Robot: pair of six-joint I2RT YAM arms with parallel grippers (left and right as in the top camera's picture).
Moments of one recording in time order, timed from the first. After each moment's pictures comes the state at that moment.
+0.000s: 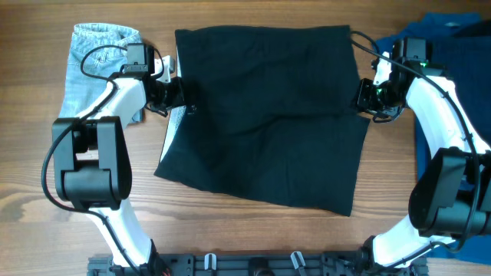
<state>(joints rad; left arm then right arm) 0.00 2.03 1.30 -0.48 0.40 -0.24 -0.12 1.81 1.33 -0.88 -0.22 0.14</state>
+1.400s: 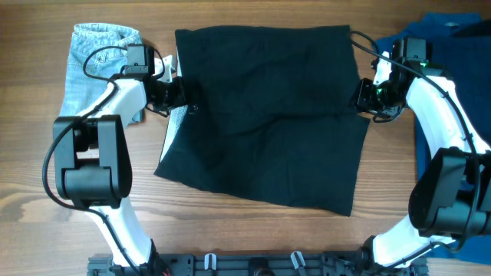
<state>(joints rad) 0.00 2.05 1.29 -0.45 0.47 -0.24 -0.12 1.81 1.33 -0.88 -0.22 0.14</state>
